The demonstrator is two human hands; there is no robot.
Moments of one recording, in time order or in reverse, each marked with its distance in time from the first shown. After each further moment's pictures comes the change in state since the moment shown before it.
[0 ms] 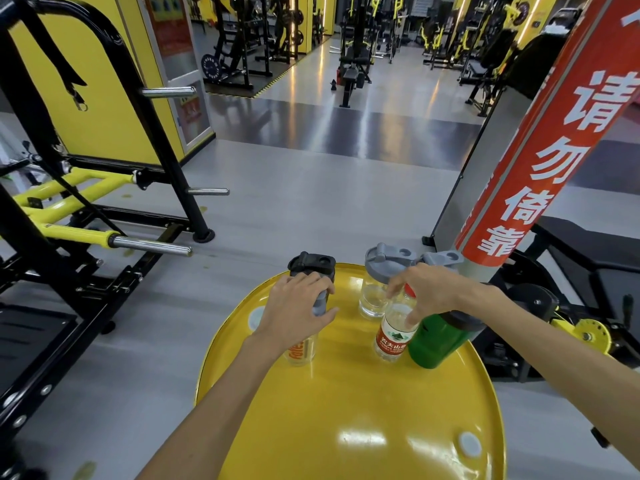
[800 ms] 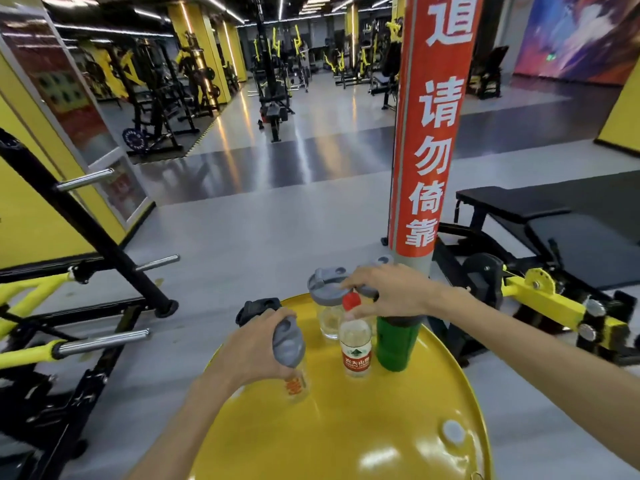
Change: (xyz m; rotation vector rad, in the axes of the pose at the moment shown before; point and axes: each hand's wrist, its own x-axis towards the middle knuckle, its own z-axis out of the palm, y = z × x) left_hand 0.036 0.009 -0.025 -0.095 -0.499 0.032; right_hand -0.057 0.010 -0.009 0.105 0.375 -0.013
